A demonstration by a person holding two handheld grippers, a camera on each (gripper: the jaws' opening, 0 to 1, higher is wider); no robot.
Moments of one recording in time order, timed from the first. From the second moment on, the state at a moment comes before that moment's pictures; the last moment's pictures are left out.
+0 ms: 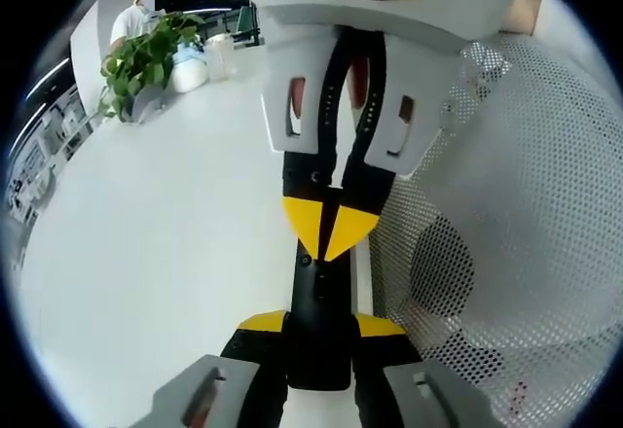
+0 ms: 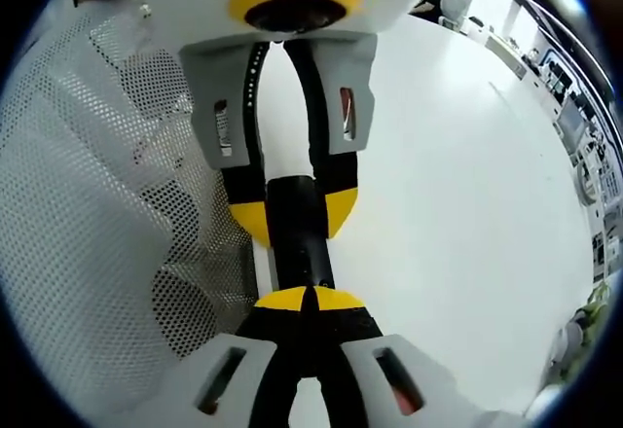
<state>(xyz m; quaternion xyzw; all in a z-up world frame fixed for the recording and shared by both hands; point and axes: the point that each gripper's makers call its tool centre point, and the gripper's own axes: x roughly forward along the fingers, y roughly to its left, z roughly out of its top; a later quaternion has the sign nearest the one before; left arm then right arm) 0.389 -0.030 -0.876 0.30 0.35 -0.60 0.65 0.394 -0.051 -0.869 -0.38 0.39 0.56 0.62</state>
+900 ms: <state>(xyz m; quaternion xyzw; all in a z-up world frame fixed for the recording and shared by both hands) 0.399 -0.030 -0.876 0.28 0.35 -0.59 0.67 0.393 -0.054 -0.869 -0.41 0.38 0.56 0.61</state>
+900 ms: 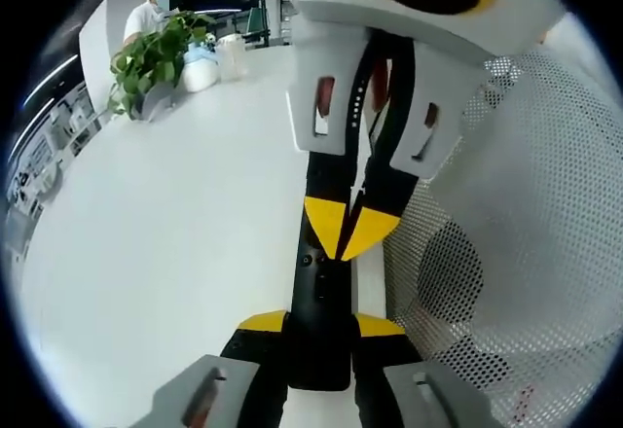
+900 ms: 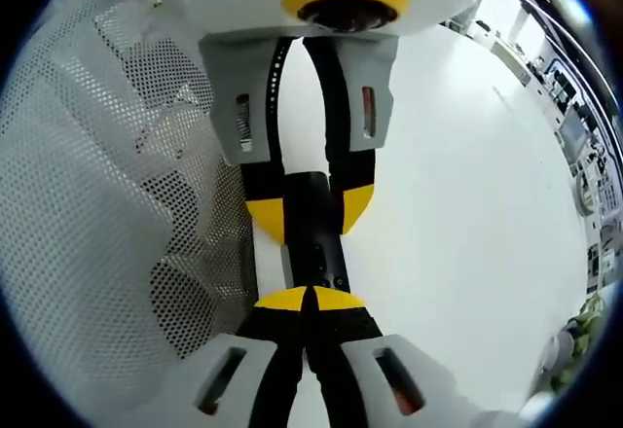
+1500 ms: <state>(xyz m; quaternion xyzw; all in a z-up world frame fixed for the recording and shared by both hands) 0.398 -0.030 -0.875 0.27 0.35 -0.59 0.67 0.387 -0.052 -0.869 -0.50 0.30 0.60 0.55</state>
